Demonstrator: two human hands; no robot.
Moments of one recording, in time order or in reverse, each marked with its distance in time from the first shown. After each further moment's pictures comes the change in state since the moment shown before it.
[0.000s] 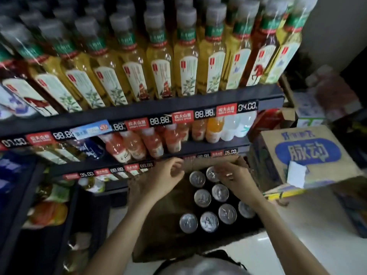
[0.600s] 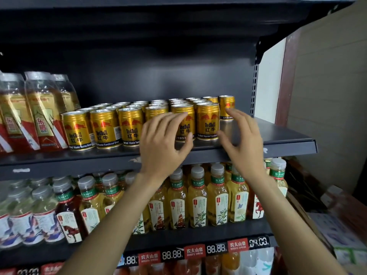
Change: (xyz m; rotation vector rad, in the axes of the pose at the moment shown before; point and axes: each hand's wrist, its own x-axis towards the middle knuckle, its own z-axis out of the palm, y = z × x) left_hand 0.096 0.232 -0.267 0.535 1.306 0.867; right_hand 0.166 -0.265 -0.208 -0.110 0.907 -0.787
